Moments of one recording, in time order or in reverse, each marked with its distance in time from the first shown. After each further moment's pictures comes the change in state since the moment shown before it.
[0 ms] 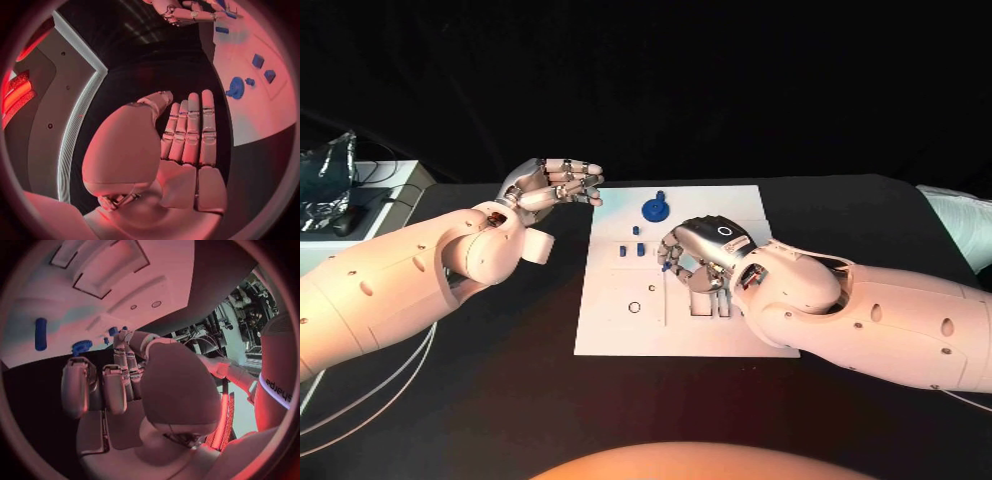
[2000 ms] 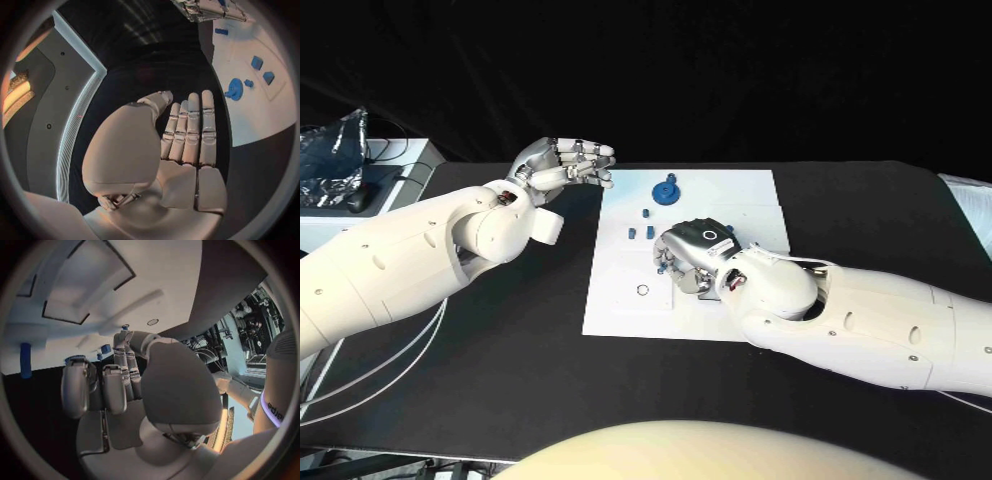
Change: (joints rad) left arm 0.000 -0.006 0.000 0.008 -0.003 0.002 -0.013; left_hand 0.000 0.000 -0.003 -0.003 0.000 0.000 0.000 0.000 -0.001 -0.007 0.000 -0.004 0.000 0.000 0.000 -0.009 0.002 0.000 -0.004 0.003 0.000 0.000; right arm -0.057 0.096 -0.005 -0.054 -0.120 0.054 -0.083; right_hand -0.008 -0.009 0.009 -0.004 0.001 0.000 0.000 0.003 0.003 0.002 0.005 -0.005 -0.001 0.000 0.000 0.000 0.001 0.000 0.000 0.000 0.000 0.000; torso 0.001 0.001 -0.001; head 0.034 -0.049
